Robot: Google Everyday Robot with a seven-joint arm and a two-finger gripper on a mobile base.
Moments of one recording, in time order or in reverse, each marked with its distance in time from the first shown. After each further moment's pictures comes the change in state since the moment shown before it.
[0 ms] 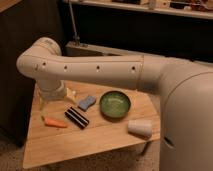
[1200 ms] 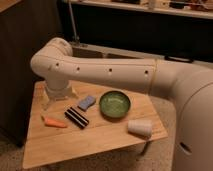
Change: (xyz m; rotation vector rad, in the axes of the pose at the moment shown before) arm 0.017 0.016 0.005 0.093 0.086 -0.312
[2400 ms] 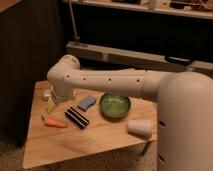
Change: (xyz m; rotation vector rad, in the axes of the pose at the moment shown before) arm 0.035 -0.001 0.112 0.097 0.057 -0.175
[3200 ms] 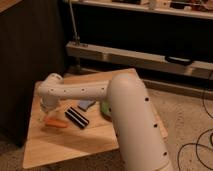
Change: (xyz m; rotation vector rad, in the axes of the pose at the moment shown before) arm 0.054 -0.033 0.148 0.059 -0.024 -0.243
